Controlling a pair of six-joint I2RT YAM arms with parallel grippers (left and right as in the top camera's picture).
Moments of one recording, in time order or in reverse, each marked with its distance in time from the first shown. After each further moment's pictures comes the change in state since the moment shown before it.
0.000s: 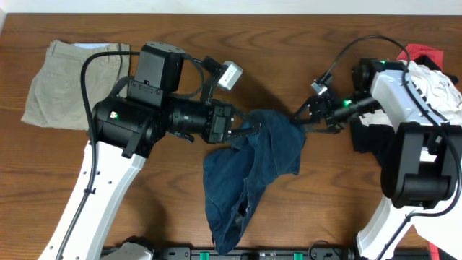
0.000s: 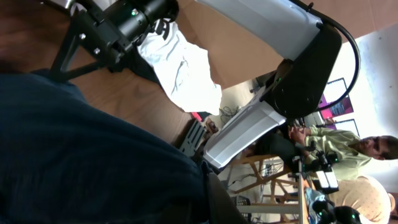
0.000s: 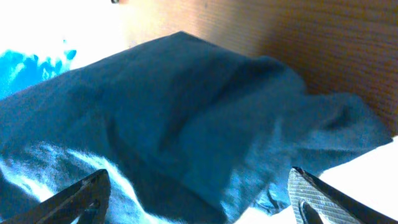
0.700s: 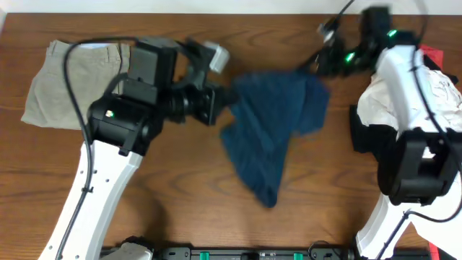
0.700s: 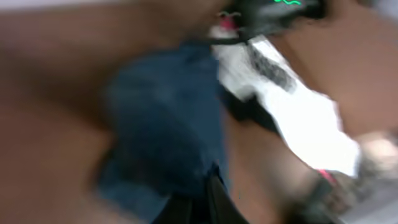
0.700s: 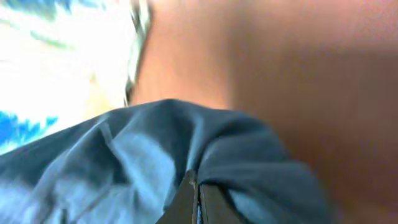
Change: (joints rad) left arm 0.063 0.001 0.000 0.172 -0.508 0.105; right arm -0.003 0.021 0.468 0.271 0.045 0.290
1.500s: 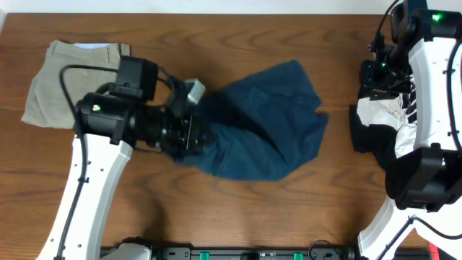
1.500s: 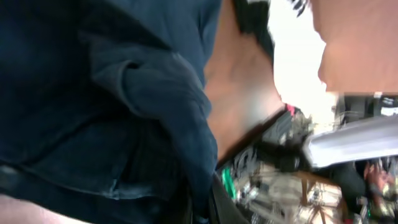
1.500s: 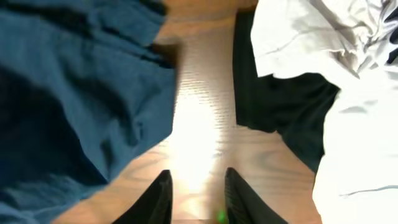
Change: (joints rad) left arm 0.098 0.007 -0.076 -0.526 0.160 0.084; right arm -0.058 -0.039 0.125 -0.592 0.785 0.065
